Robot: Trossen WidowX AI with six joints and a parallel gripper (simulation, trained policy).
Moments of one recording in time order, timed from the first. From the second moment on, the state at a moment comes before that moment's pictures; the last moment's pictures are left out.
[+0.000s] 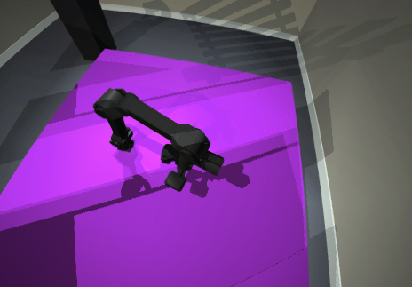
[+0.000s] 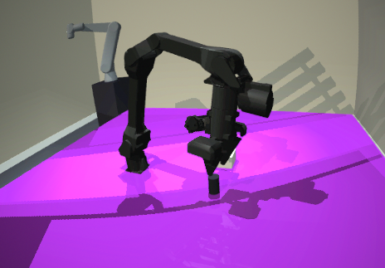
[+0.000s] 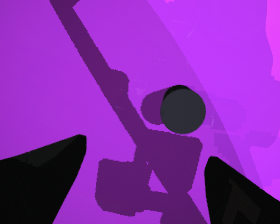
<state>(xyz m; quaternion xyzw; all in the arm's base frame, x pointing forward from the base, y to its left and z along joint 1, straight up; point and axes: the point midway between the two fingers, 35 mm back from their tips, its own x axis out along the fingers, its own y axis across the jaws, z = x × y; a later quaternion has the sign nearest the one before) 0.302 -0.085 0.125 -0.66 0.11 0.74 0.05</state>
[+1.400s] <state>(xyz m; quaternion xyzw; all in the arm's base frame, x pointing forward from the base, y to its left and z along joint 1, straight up) 0.281 -0.067 0.065 -0.63 0.00 0.77 0.04</state>
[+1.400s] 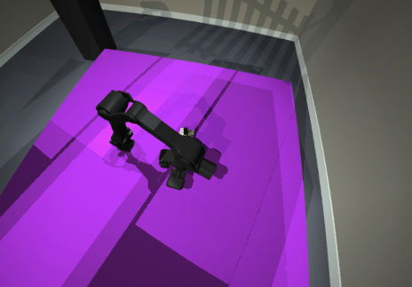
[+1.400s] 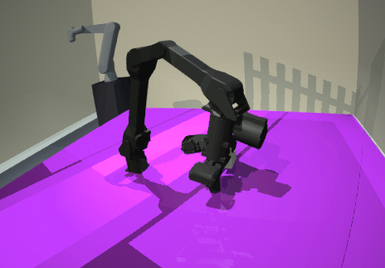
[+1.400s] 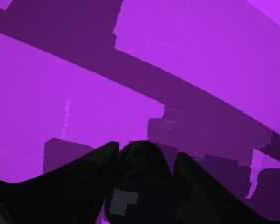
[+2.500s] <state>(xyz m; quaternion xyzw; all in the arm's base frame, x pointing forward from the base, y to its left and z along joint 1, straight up) 0.286 0.019 0.156 -0.68 -0.05 0.73 -0.04</state>
